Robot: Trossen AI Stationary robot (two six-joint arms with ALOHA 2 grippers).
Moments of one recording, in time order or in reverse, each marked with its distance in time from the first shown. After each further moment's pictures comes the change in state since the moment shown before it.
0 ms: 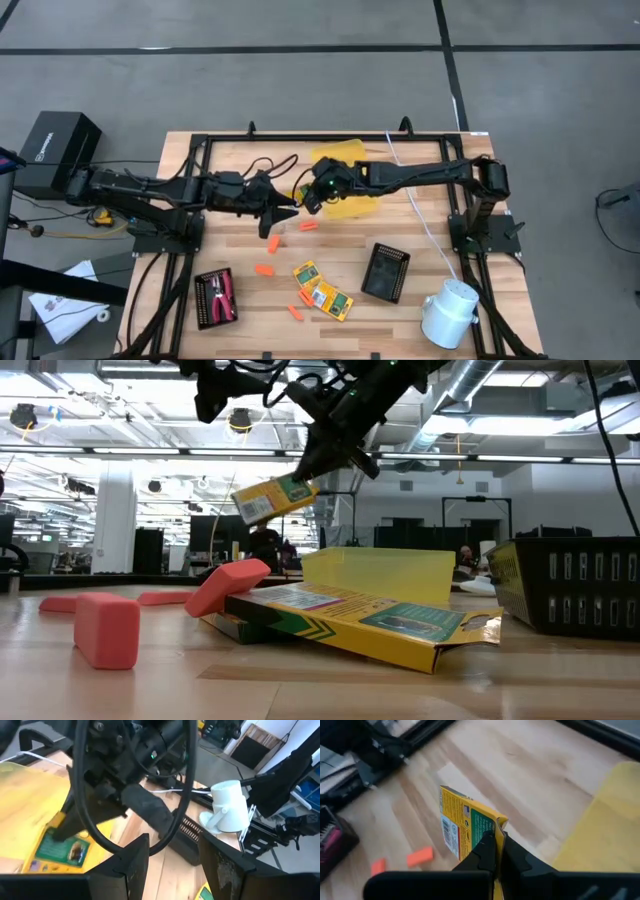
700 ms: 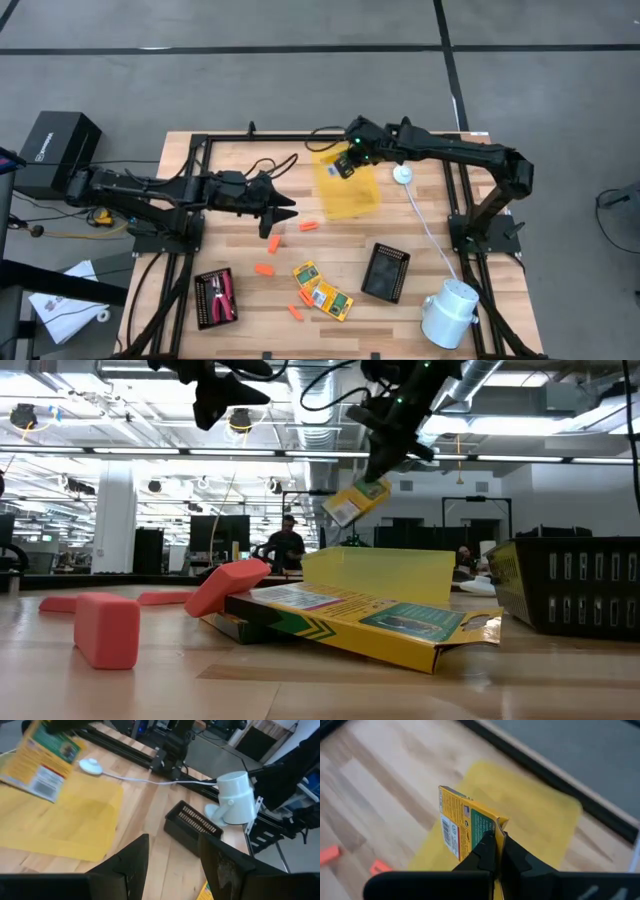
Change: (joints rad) left arm 0.027 0.003 -0.006 -0.018 0.015 0.020; right arm -0.222 -0.168 0.000 -0.365 0.032 -0.127
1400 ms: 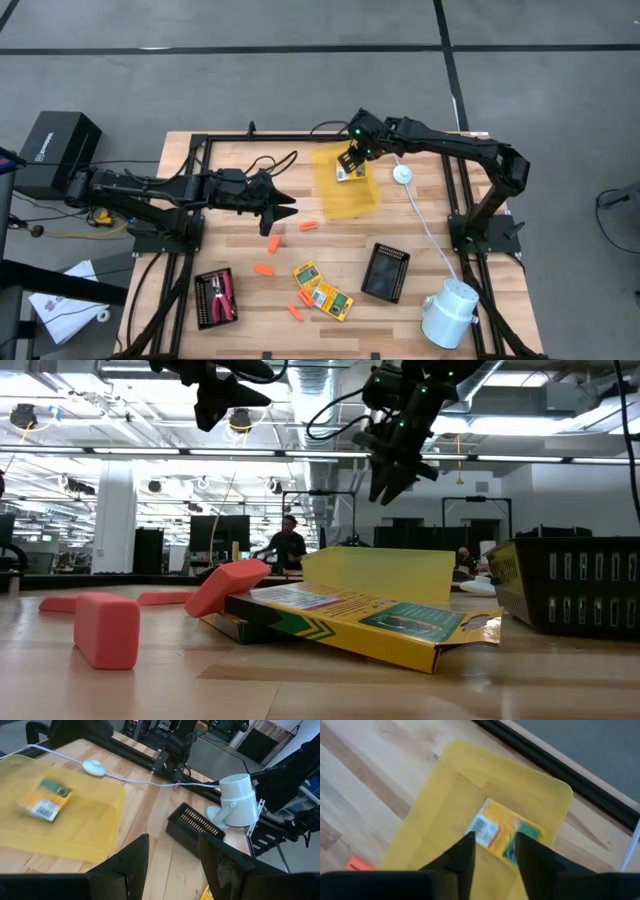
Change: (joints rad) left arm 0.021 0.000 0.001 0.002 0.004 0.002; right arm -0.094 0.035 -0.023 -0.012 -0.086 -0.028
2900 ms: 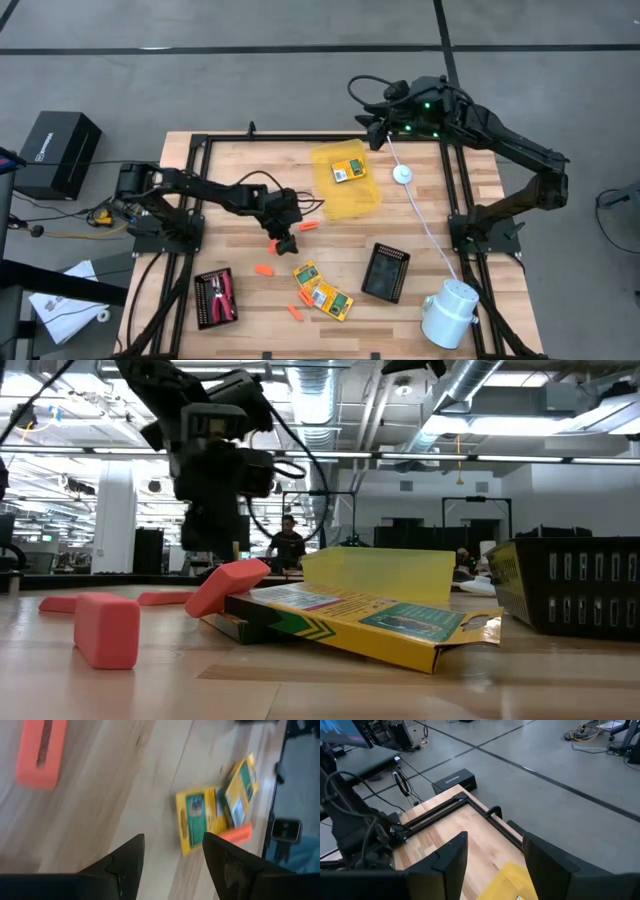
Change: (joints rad) left arm 0.082 0.522 0.001 -0.108 0.528 -0.090; right arm 0.083 -0.315 0.218 0.096 0.011 -0.156
